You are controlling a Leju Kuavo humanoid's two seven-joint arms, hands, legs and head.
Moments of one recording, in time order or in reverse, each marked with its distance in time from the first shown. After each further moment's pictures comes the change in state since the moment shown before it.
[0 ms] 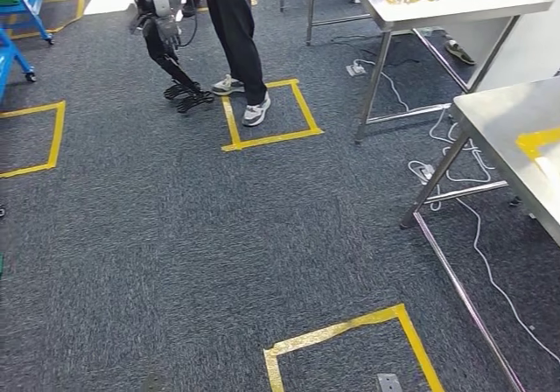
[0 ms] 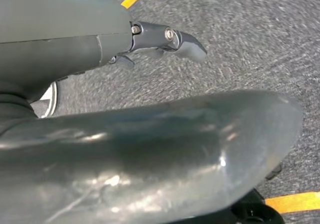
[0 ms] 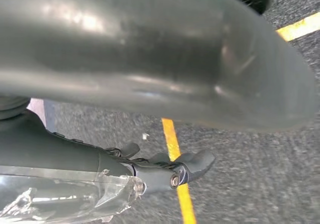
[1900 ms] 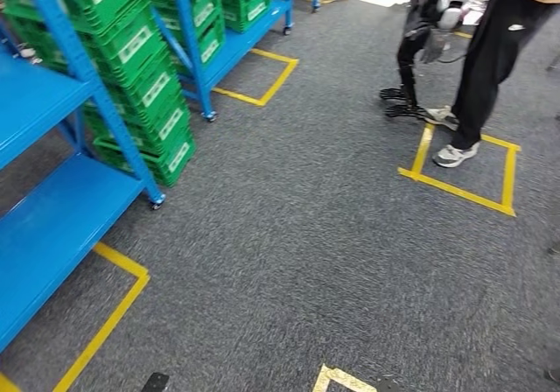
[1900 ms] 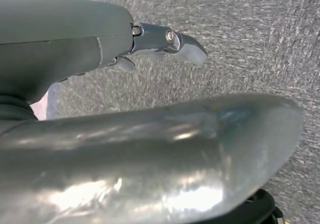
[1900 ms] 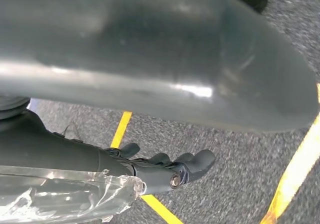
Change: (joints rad) left arm -0.003 -0.007 -0.001 0.000 -0.010 0.002 0.004; right arm 0.003 0.002 0.000 0.002 0.017 -0.003 0.015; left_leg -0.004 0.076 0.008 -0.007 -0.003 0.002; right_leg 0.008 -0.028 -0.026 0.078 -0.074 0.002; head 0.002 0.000
